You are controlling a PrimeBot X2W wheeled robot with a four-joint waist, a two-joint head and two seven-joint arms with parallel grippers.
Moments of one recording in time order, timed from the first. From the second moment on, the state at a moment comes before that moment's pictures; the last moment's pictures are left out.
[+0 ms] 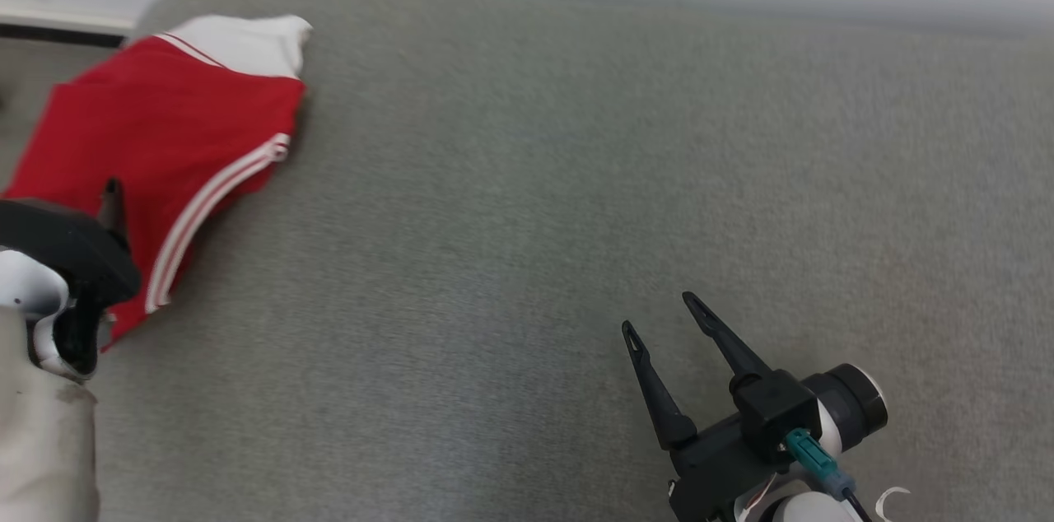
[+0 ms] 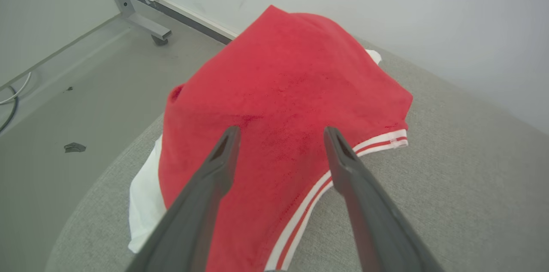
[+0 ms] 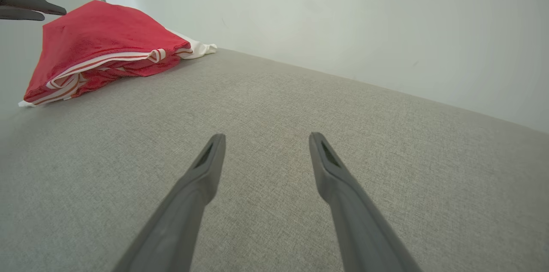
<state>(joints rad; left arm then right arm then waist) -0.77 0.26 0.19 0.78 -0.36 -0.06 0.21 -0.18 -0.05 0.29 0.18 -0.05 0.13 -0.14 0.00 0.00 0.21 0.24</state>
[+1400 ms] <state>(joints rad) -0.92 0.39 0.02 0.48 -0.37 -0.11 0.39 -0.12 -0.05 0.30 0.33 0.16 0.13 -0.25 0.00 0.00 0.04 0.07</state>
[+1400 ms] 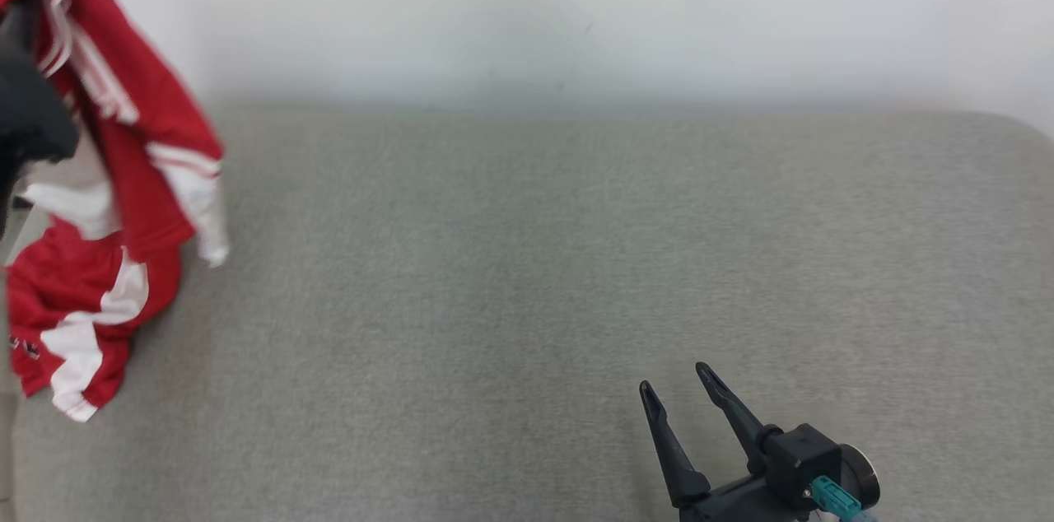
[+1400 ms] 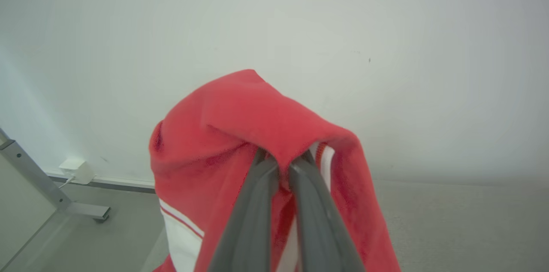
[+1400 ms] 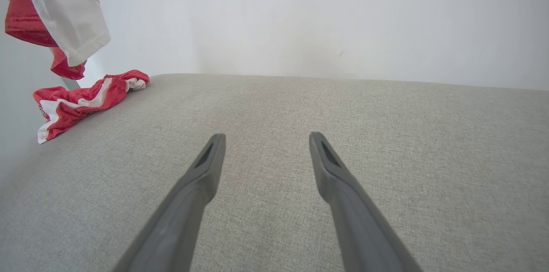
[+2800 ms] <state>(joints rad) -0.57 0.07 -0.37 0.67 -0.39 -0.04 -0.18 -0.09 -0.05 0.19 0.28 0.10 0.13 -0.22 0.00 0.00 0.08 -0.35</state>
